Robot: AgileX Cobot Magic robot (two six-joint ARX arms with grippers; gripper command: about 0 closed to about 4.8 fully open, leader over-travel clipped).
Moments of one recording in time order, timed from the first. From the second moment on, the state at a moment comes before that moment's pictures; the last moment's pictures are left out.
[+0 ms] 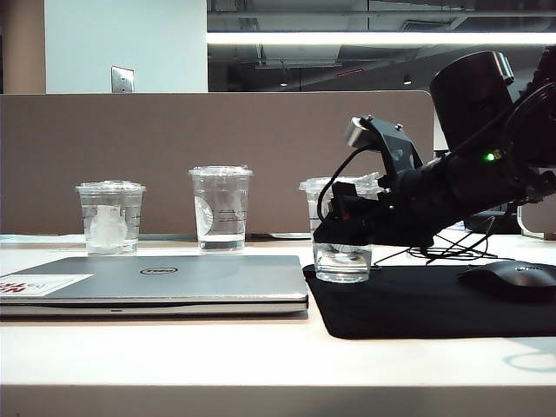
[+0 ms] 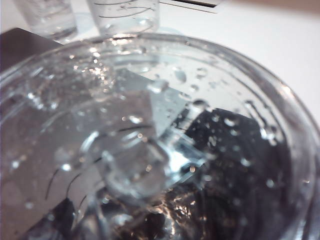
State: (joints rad) left arm -0.47 0.00 0.00 -0.14 -0.01 -0.01; right arm 0.39 1.80 0.67 0.79 -0.21 -0.02
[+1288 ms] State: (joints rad) left arm -0.47 0.00 0.00 -0.14 -0.01 -0.01; right arm 0.39 1.62 0.57 0.60 -0.15 -0.05
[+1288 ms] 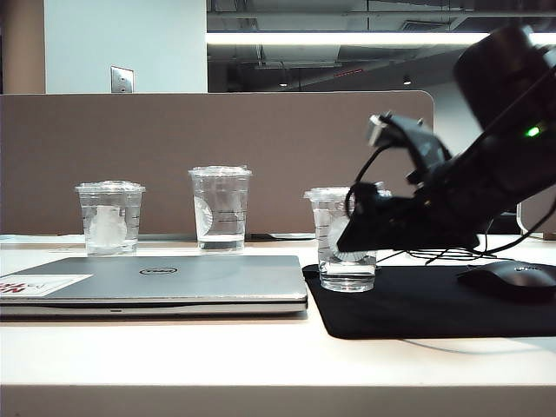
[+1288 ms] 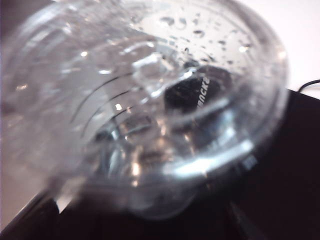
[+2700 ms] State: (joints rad) left arm -0.04 0.00 0.00 -0.14 0.00 -0.01; right arm 0.39 0.42 0.30 0.01 -0.01 0.11
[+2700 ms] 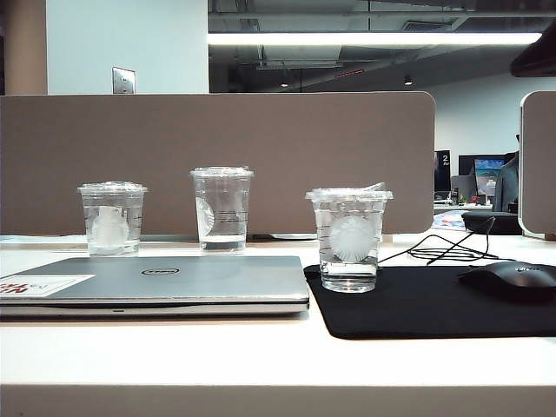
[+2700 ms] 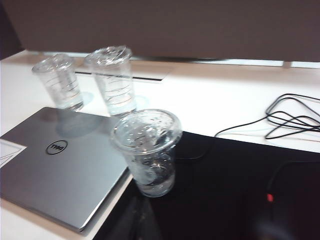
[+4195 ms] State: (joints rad) left arm -0.04 0.00 0.00 -0.14 0.00 -0.01; right arm 0.34 0.24 0.24 -0.05 0.11 0.07
